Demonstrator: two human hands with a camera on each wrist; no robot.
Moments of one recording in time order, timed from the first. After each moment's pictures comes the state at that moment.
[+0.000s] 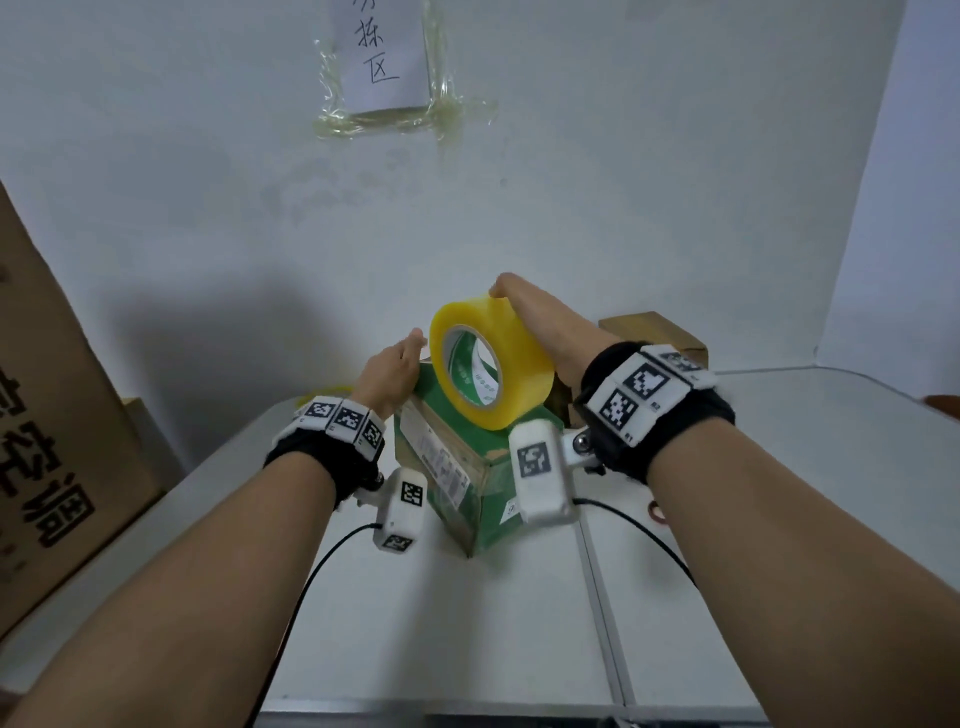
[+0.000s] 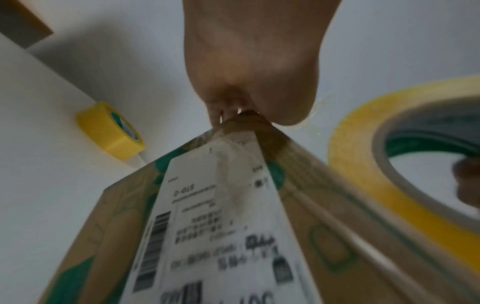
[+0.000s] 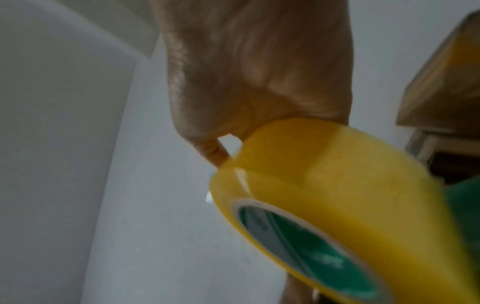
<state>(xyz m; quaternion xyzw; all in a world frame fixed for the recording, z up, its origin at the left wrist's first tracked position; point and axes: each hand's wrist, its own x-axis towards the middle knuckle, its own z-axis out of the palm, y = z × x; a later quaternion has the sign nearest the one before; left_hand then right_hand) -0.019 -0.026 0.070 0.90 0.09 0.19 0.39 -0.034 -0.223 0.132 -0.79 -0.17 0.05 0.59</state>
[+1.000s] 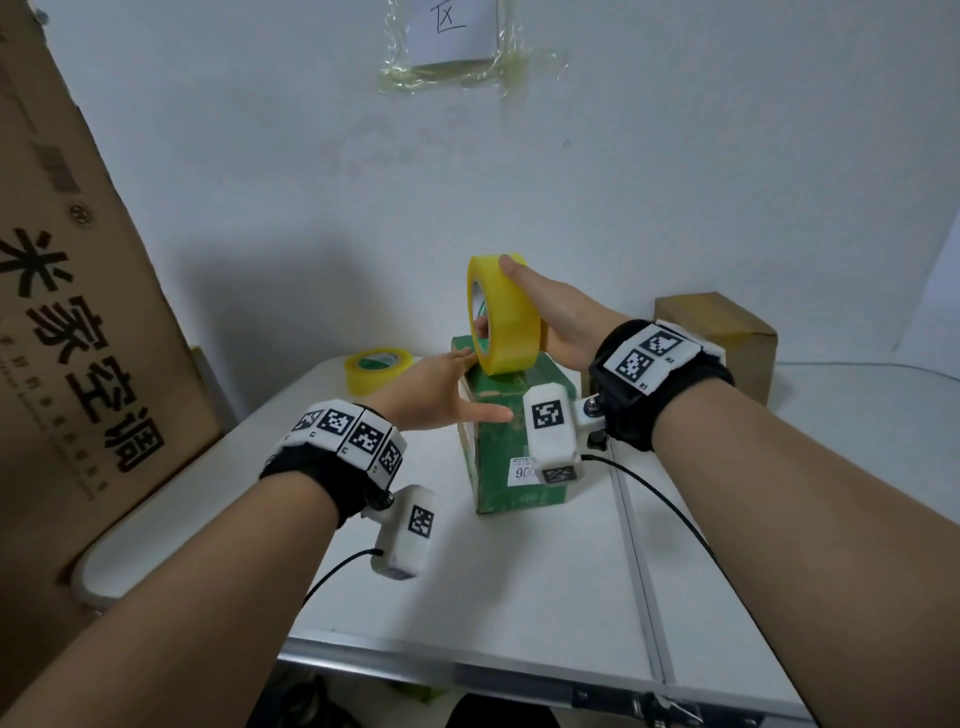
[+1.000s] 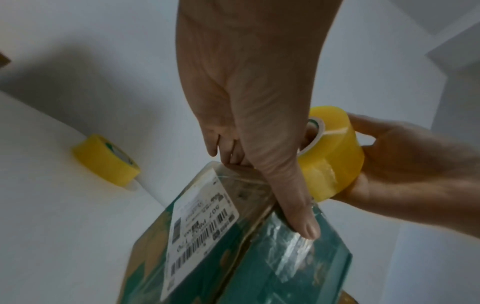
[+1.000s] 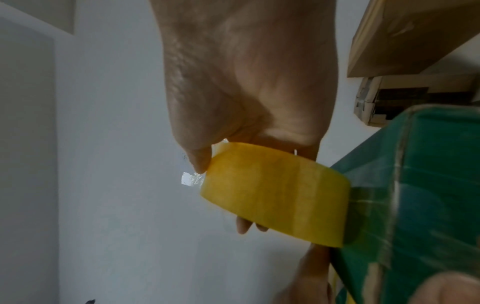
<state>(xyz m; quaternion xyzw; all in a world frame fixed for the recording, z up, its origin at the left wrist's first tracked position) -0.076 -0.017 0.048 0.99 -0.07 0.08 0.12 -0.036 -0.181 0.116 -0.67 -0.21 0.17 0.69</state>
